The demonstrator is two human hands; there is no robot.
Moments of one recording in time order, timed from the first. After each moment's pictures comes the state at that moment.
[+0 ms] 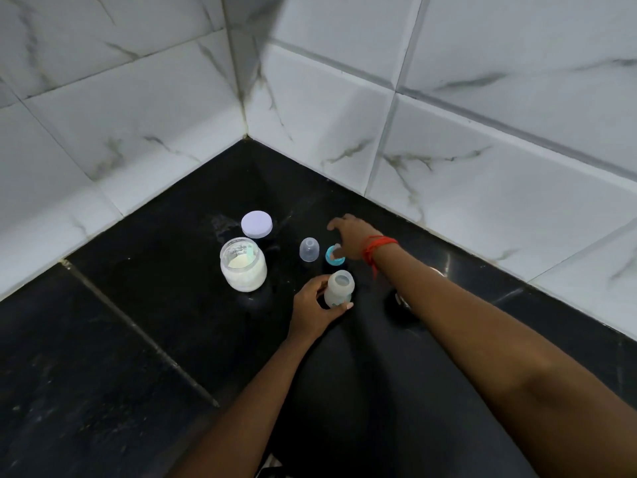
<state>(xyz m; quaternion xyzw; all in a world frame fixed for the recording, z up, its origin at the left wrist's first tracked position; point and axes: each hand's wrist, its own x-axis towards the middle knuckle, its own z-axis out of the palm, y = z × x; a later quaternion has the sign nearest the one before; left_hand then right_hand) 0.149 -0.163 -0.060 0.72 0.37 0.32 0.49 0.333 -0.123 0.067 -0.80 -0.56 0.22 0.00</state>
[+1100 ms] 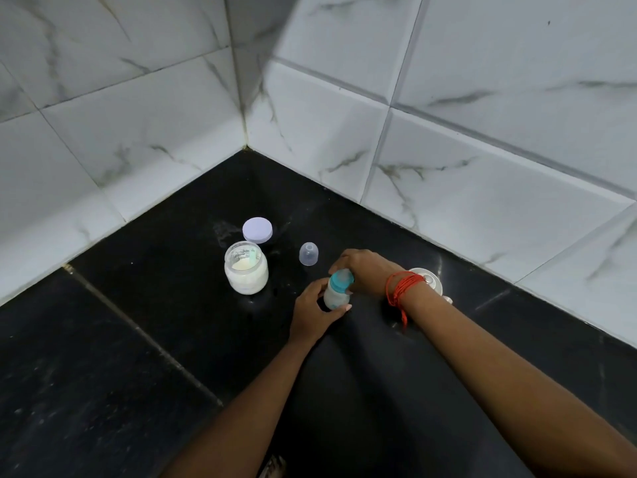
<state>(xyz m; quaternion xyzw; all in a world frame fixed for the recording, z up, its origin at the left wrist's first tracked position) 0.145 -0.167 -0.060 0.74 0.37 0.30 0.47 0.290 -0.205 0.111 -0.74 -0.64 0.22 -0.04</state>
